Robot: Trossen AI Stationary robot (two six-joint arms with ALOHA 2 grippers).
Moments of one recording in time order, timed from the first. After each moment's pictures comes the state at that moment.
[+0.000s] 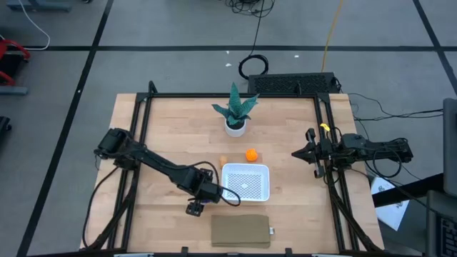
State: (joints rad) left arm -0.38 1.85 1.29 -0.81 0.05 -0.12; right arm 0.10 0.01 0.14 -0.11 0.00 0.04
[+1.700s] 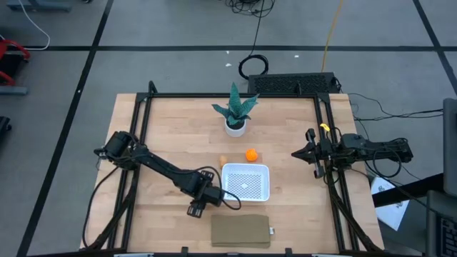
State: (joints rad) left arm -0.40 1.92 1.29 -0.79 0.03 -0.11; right arm 0.10 0.01 0.14 -0.12 0.00 0.04
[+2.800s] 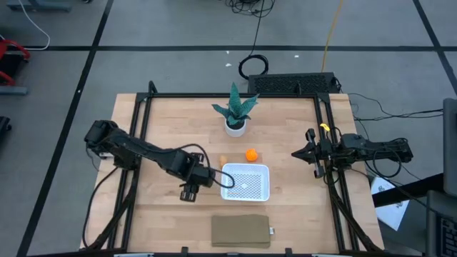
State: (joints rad) left arm -0.30 1.66 1.29 -1.01 -0.03 -0.14; right arm 0.10 0.01 0.14 -0.11 0.00 0.04
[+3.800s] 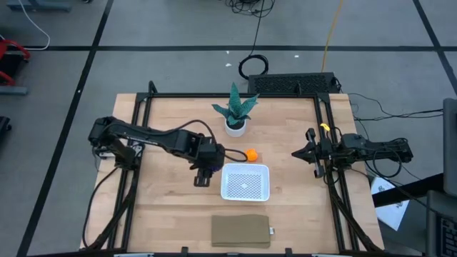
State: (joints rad) left arm -0.14 1.69 1.50 -1.01 -0.01 -0.04; right arm 0.10 0.01 0.14 -0.10 0.00 0.04
